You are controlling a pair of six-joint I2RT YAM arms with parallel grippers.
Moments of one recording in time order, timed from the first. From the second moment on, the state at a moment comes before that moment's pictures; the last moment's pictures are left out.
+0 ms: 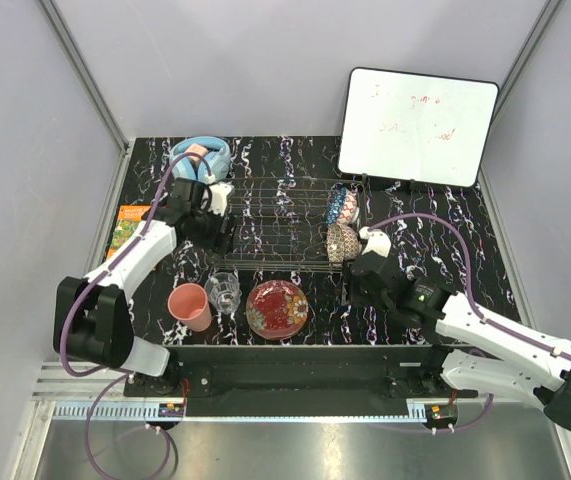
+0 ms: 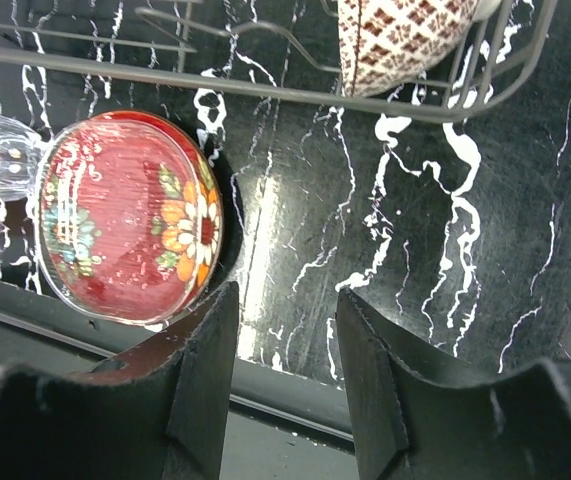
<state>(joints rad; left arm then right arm) -0.23 1.43 1.03 -0.58 0.20 0.14 0.94 0.96 0.74 -0.56 0.32 0.74</state>
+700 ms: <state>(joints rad) -0.34 1.43 1.07 -0.66 0.22 0.15 0.94 1.04 0.71 -0.52 0.27 0.72</state>
